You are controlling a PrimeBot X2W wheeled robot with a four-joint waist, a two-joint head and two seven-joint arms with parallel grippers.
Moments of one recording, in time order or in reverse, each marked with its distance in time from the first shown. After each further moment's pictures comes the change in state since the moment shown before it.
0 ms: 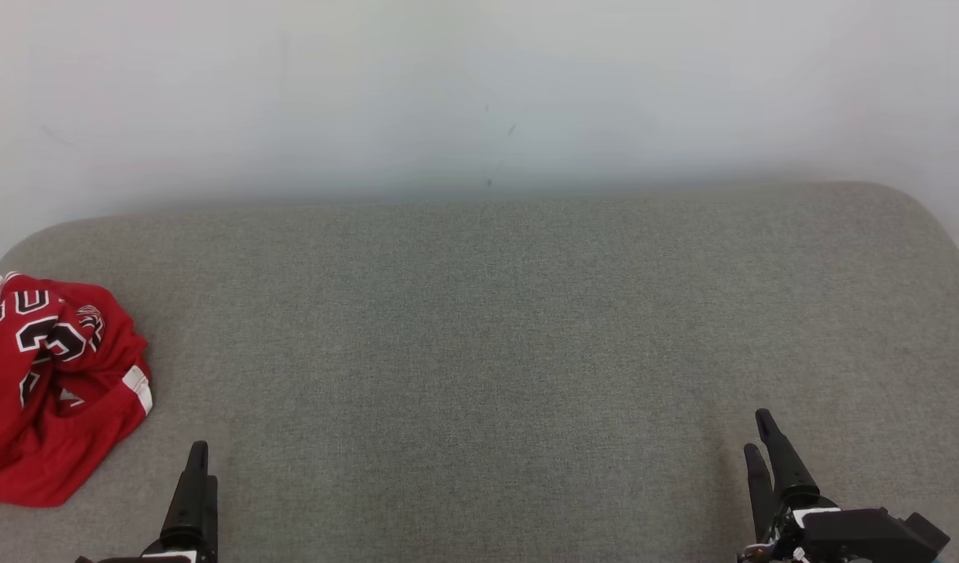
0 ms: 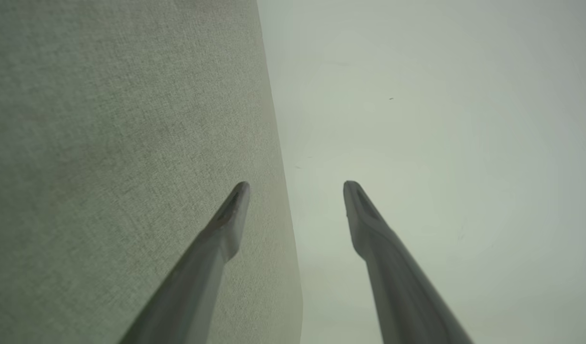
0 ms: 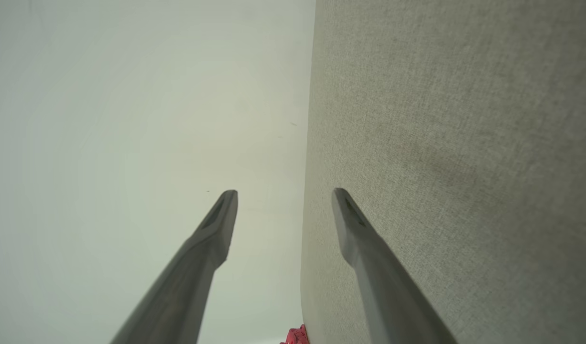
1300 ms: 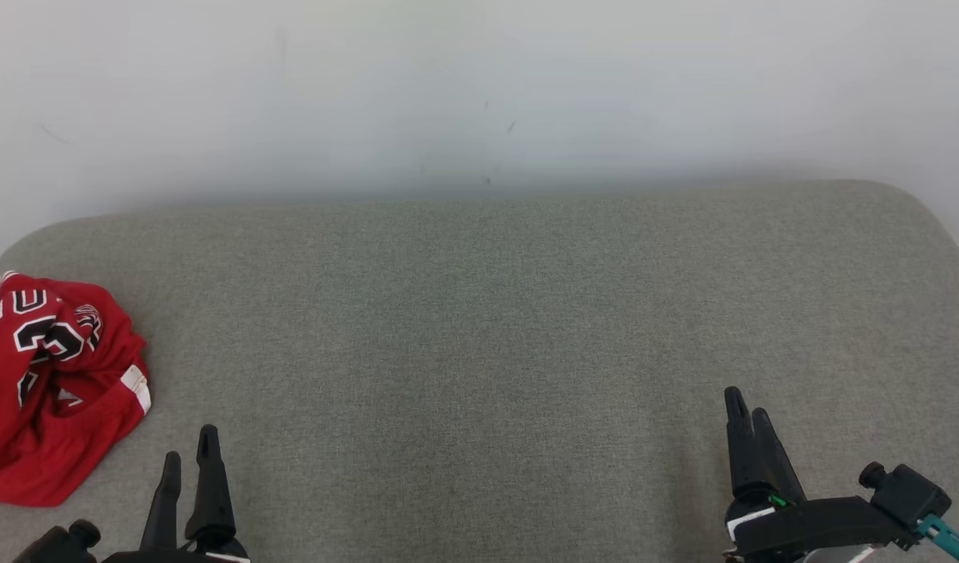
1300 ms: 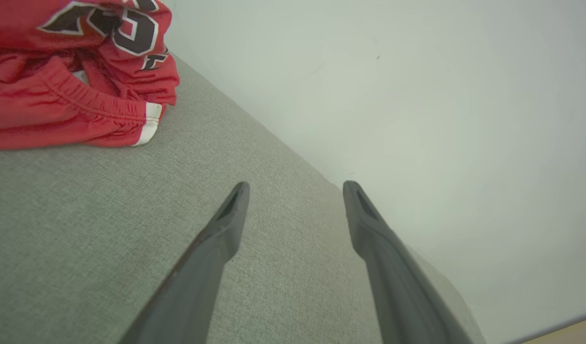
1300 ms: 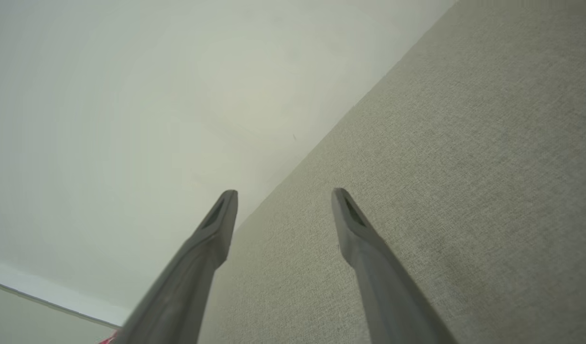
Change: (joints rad) left arm 0.038 0.001 -0.030 -0.120 0.721 0.027 -0.147; right arm 0.018 0.000 0.072 -0.104 -0.652 0.000 -0.146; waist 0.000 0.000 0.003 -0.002
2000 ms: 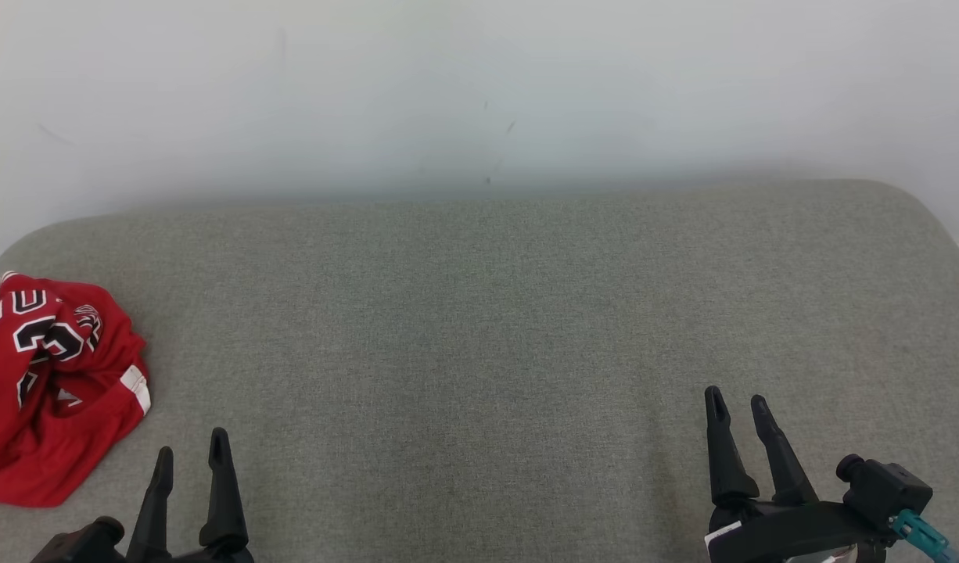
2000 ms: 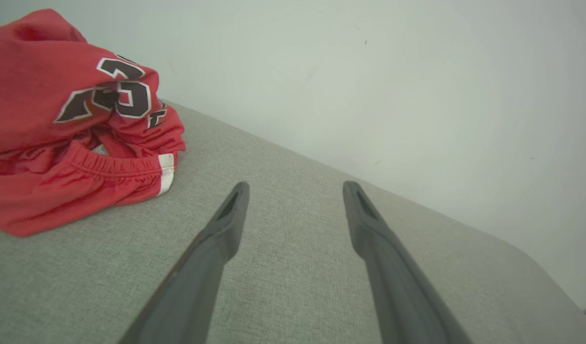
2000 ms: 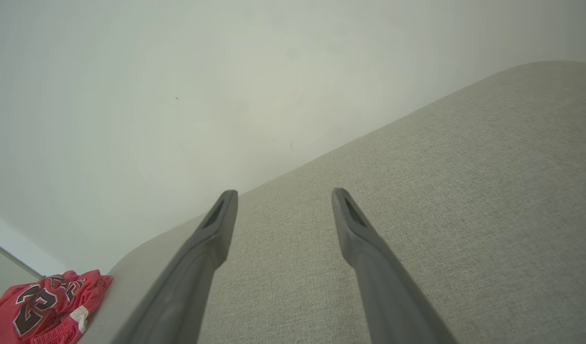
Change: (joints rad) left arm 0.020 0.005 -0.014 -0.019 0.306 0.018 -0.059; right arm 0.010 -0.002 0.022 -0.024 -0.367 0.000 -0.059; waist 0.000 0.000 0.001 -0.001
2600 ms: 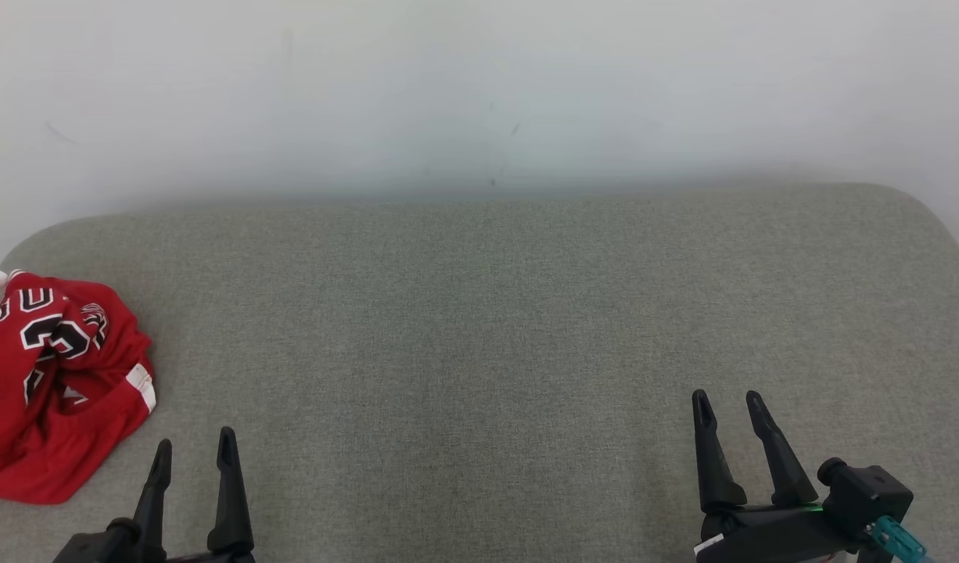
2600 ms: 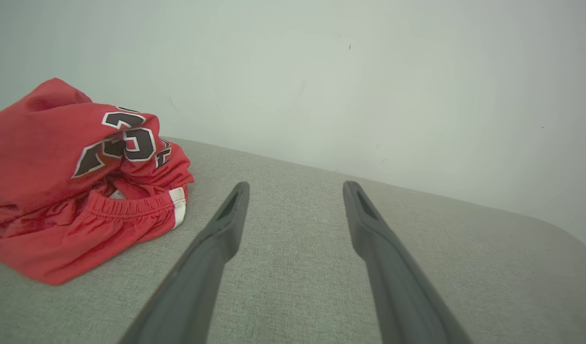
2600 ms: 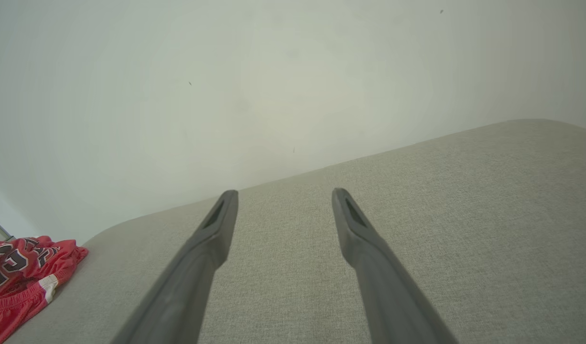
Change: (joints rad) left arm 0.017 0.010 -0.011 -0.028 0.174 0.000 -0.044; right arm 0.011 0.000 0.013 -0.015 -0.191 0.000 -0.042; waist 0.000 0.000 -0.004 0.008
